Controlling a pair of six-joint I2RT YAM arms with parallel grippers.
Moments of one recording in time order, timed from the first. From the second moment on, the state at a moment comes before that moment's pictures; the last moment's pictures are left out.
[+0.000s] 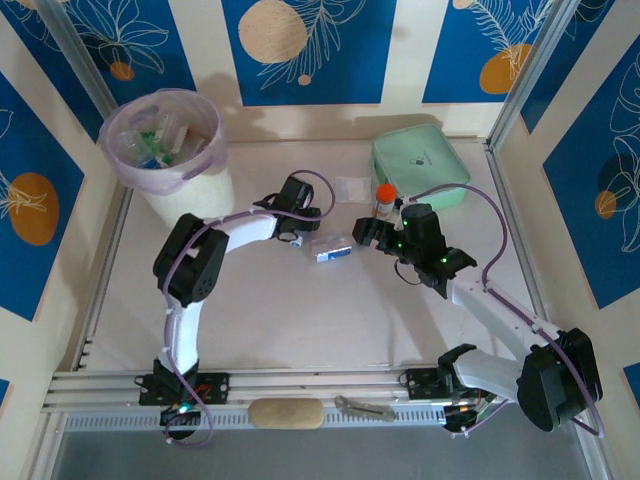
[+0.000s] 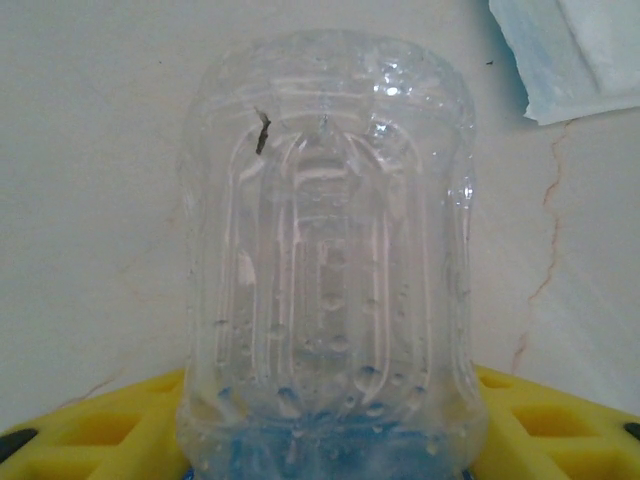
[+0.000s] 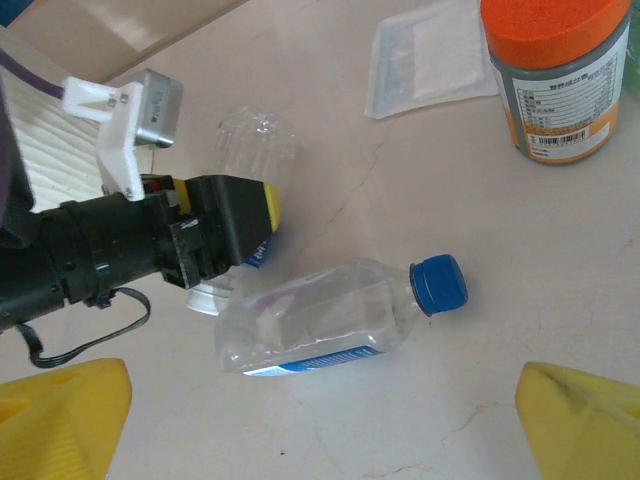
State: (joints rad) left arm -0.58 2.04 1.39 -0.21 -0.10 -0.33; right arm 0.44 1.12 0.72 -0.20 -0.08 0.64
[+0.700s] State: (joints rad) left arm -0.41 1.57 1.62 -0.52 -0.04 -0.12; right arm 0.44 1.26 0.75 -0.08 -0.19 0.64
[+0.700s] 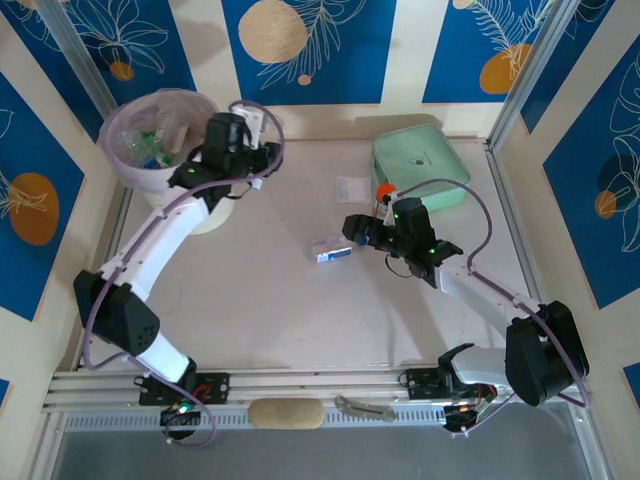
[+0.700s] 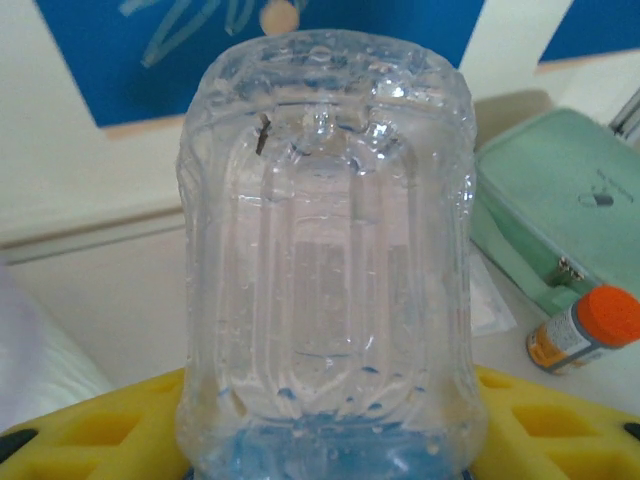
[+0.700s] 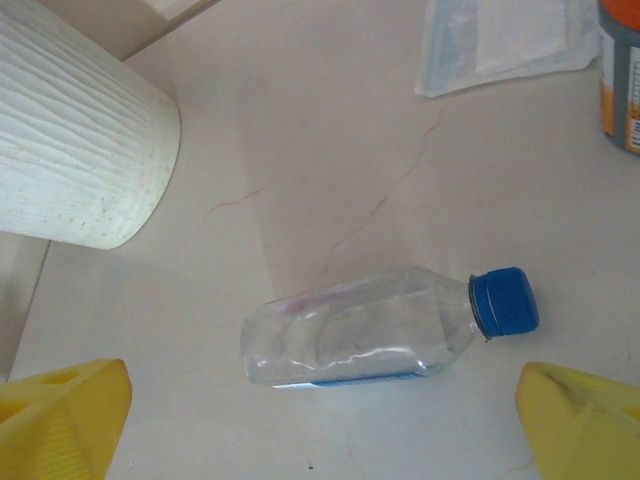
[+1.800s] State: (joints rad) left arm -0.04 1.84 2.01 -0.66 -0.02 -0.02; right arm 0.42 1.08 0.73 -0.15 -0.15 0.64
